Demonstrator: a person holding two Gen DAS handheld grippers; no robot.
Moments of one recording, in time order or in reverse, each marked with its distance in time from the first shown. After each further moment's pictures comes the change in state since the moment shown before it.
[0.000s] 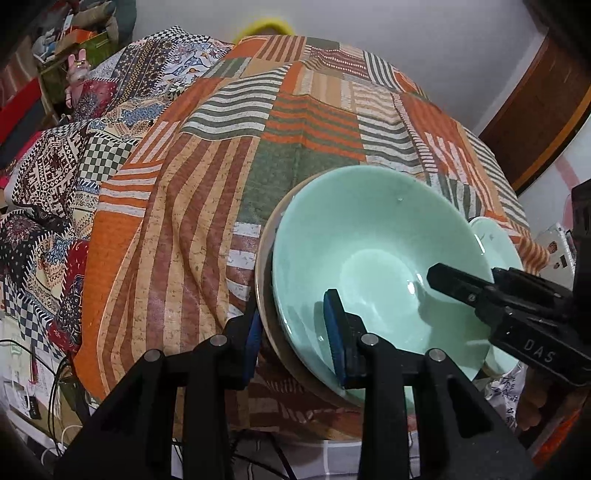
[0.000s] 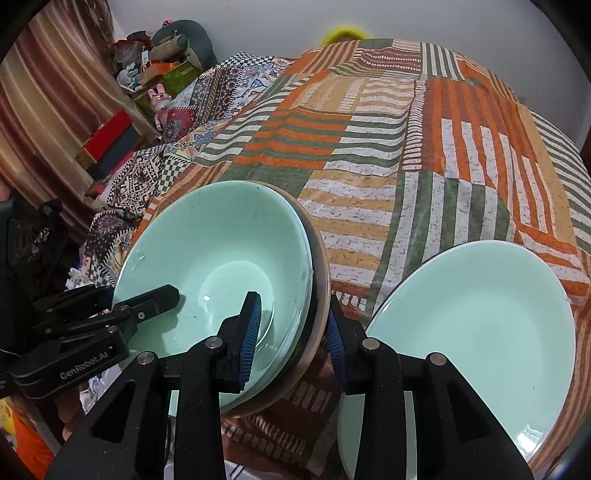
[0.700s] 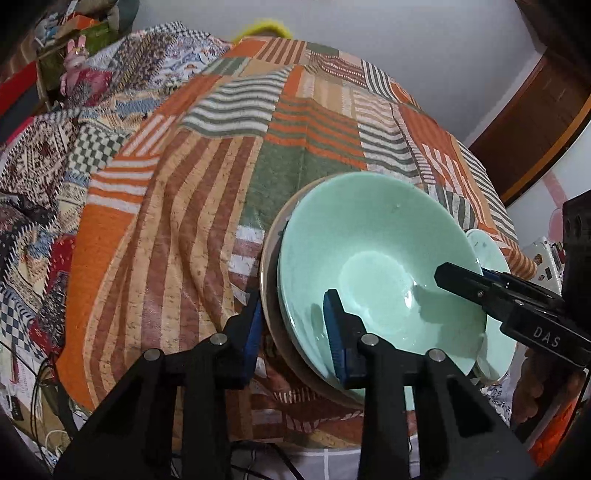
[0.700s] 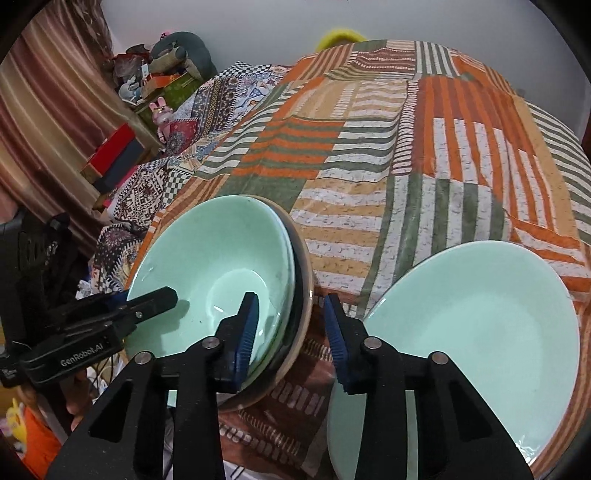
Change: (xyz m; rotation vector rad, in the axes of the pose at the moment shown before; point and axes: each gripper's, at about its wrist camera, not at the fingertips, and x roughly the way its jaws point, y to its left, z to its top) left arm 0.009 0.016 -0.001 -0.046 -0.014 -0.088; right arm -0.003 -0.007 -0.001 0.024 -0.025 0.047
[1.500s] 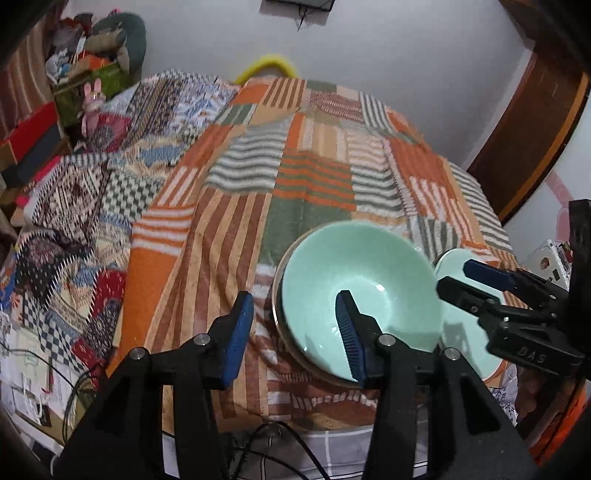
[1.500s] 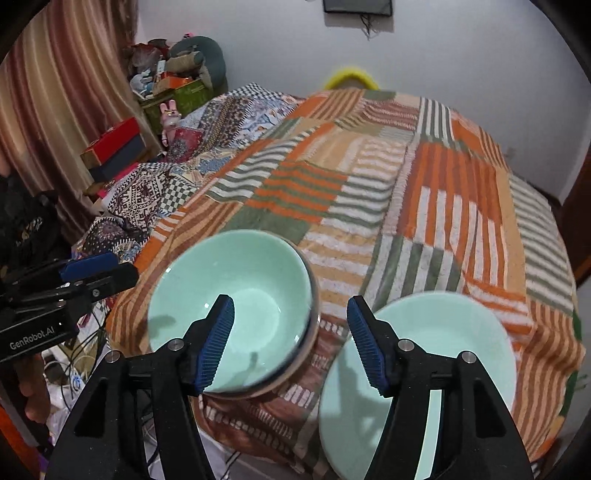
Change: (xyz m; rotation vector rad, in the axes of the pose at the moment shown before) left arm -0.065 -0.017 0.007 0.051 -0.111 0.090; right arm -0.037 0.024 0.009 -0.123 -0.086 -0.127
